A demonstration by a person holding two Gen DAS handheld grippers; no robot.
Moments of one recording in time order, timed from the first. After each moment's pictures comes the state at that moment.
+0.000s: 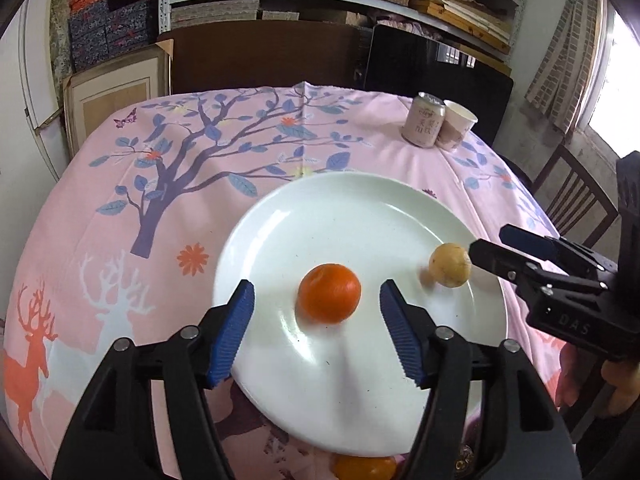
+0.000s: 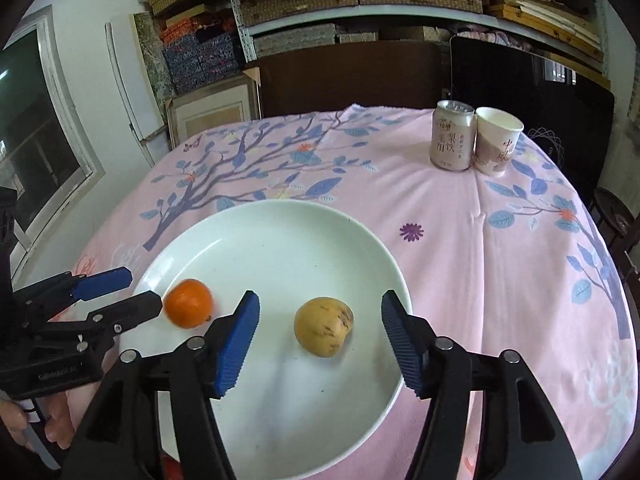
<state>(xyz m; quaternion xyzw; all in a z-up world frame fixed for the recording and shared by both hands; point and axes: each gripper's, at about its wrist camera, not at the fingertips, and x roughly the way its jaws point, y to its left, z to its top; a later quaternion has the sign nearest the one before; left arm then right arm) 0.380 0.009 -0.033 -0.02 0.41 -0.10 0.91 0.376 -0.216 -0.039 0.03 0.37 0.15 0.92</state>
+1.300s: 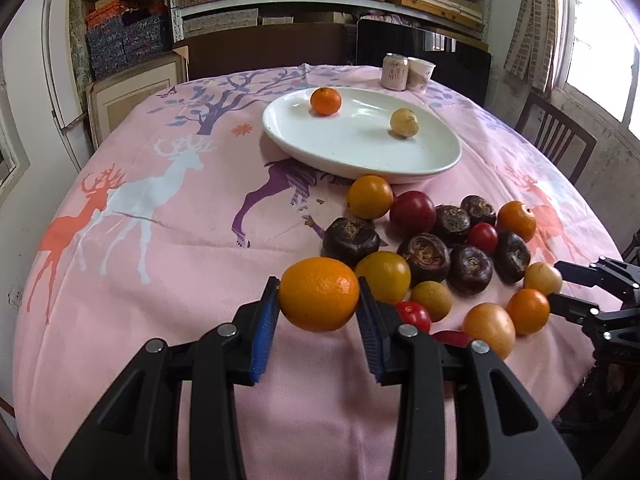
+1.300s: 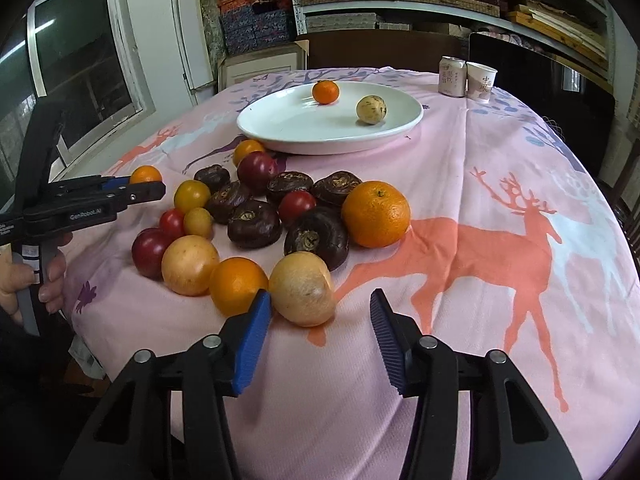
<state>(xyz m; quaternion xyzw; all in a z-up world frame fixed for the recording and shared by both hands) 0.158 0.040 -0.077 0.03 0.39 -0.09 0.91 0.119 -0.234 -0.102 -0.02 0.39 0.19 0.90</state>
